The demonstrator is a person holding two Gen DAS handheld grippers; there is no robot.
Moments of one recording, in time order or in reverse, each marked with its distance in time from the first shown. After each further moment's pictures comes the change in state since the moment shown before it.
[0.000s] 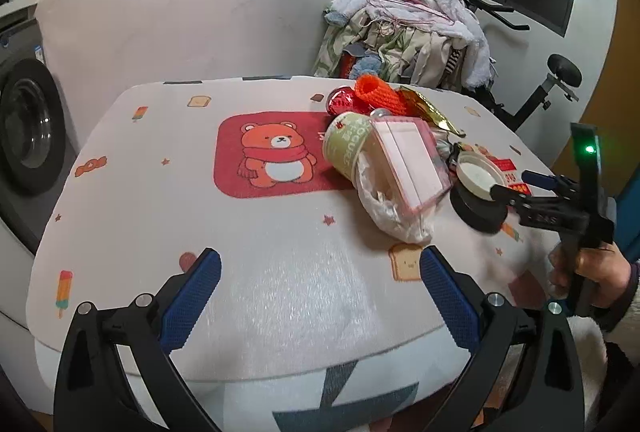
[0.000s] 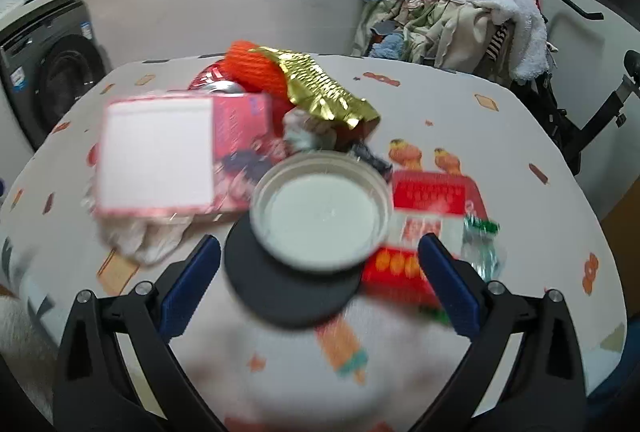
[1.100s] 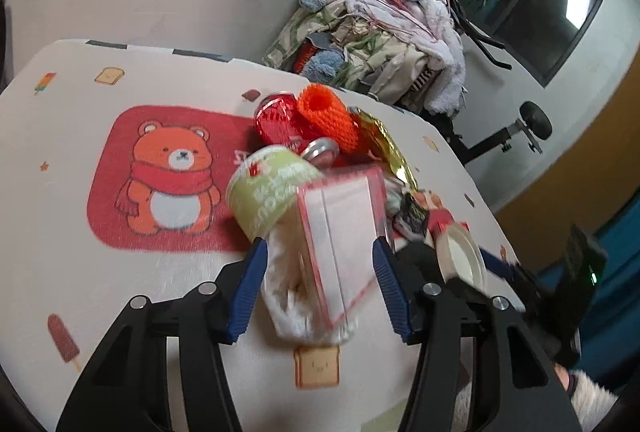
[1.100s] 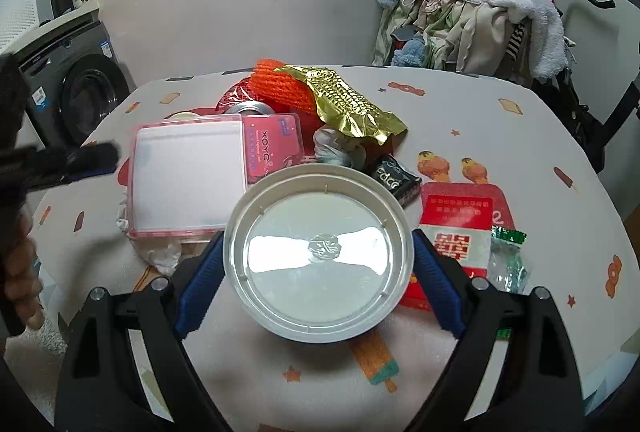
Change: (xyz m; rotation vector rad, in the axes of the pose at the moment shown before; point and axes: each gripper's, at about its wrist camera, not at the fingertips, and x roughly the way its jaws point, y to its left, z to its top) left arm 0.090 -0.022 0.070 -0.194 0.068 -0.272; right arm -0.013 0.002 0.004 0.036 -0.033 0.120
